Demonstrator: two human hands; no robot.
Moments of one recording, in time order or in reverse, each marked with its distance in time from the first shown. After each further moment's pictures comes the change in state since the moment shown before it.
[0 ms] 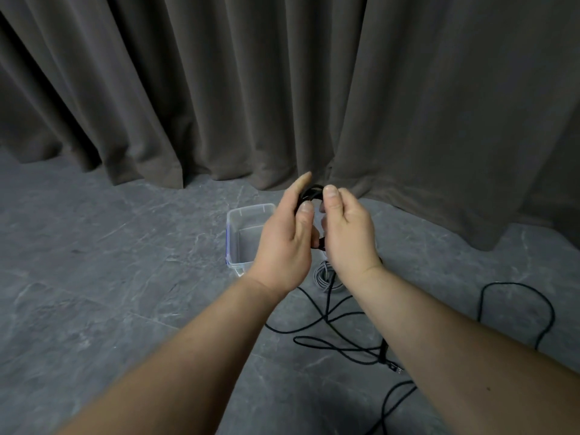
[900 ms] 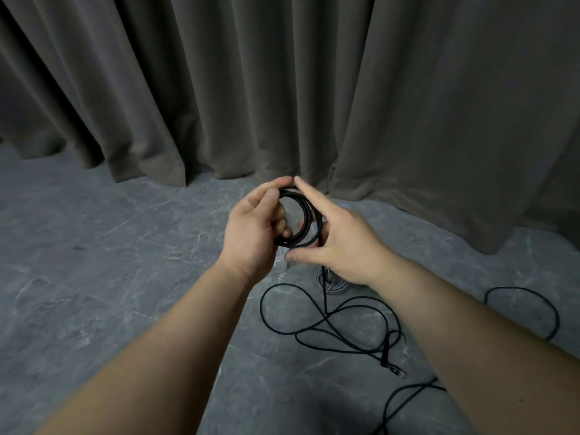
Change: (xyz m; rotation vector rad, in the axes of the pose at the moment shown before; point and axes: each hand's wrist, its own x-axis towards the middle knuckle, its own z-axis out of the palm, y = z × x) left_hand 0.018 -0.004 -0.028 -0.604 0.148 -0.330; right_hand 0.006 -0.008 -0.020 -0.450 -0.572 -0.187
